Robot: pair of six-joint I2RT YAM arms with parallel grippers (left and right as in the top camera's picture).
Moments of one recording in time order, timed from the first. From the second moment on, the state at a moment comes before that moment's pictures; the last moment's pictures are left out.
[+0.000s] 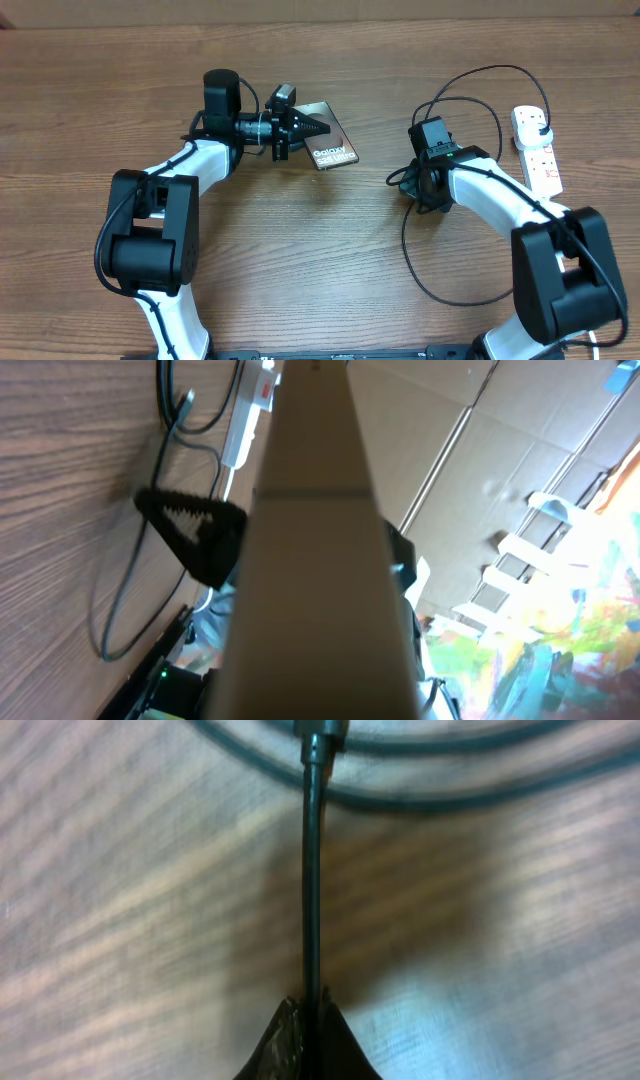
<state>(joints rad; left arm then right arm) -0.14 2.03 1.16 0.36 1.43 -1.43 0.28 1.77 1.01 -0.61 0.06 0.80</state>
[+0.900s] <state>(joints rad) -0.03 2.03 1.16 0.36 1.44 -1.41 0.48 1.66 1.03 -0.74 0.10 0.74</state>
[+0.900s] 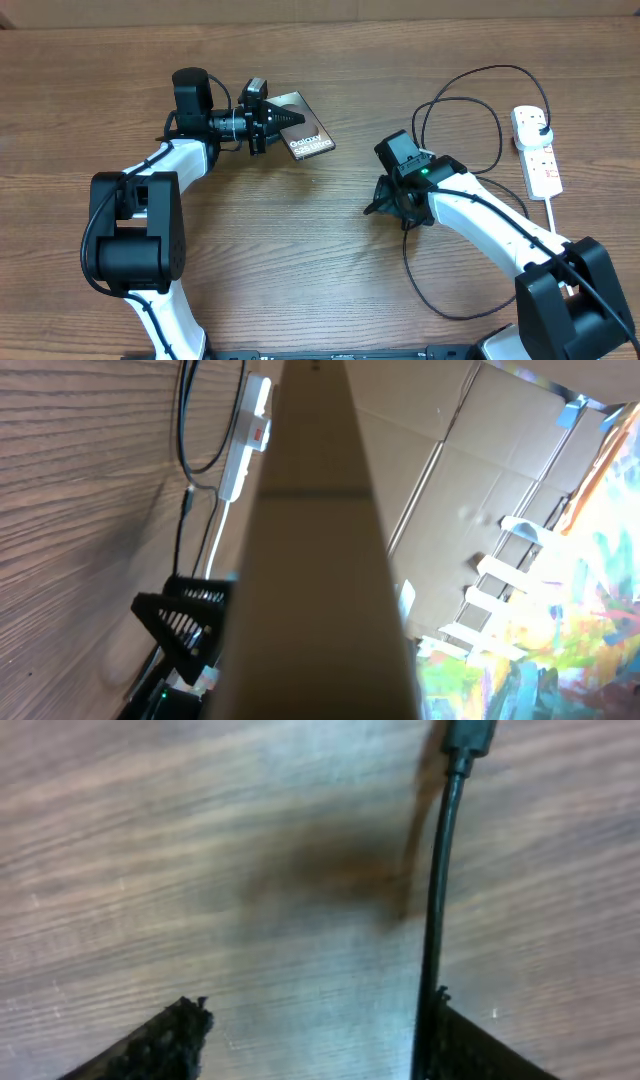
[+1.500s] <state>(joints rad) -0.03 2.03 1.16 0.36 1.44 -1.41 0.47 1.66 1.03 -0.92 0.11 0.72</state>
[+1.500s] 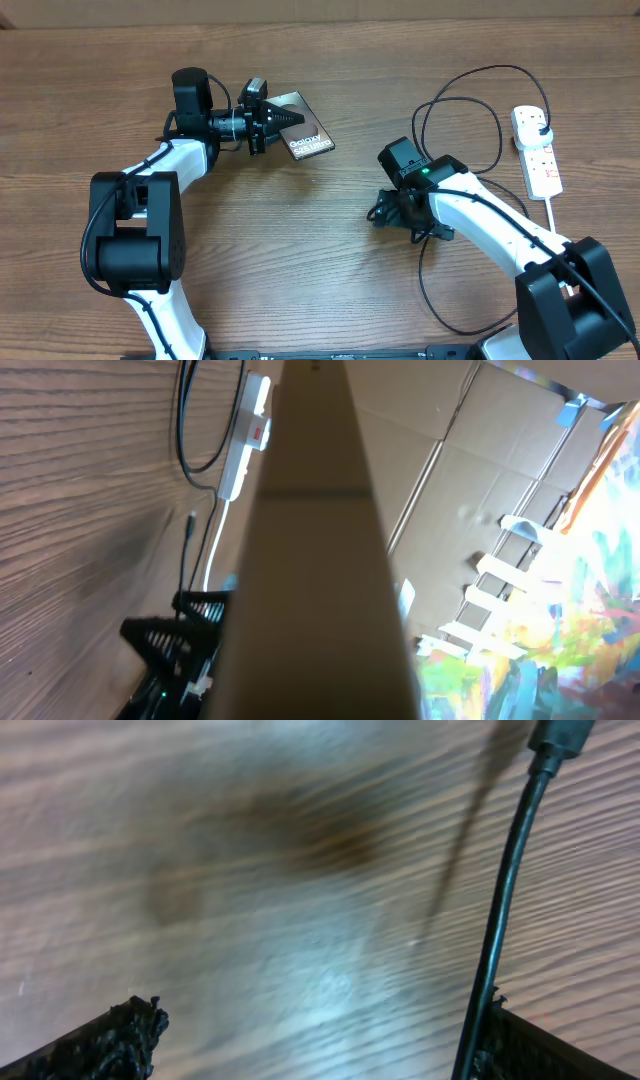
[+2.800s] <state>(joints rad) -0.03 2.03 1.16 0.36 1.44 -1.41 0.24 1.79 1.03 -0.75 0.06 0.76</state>
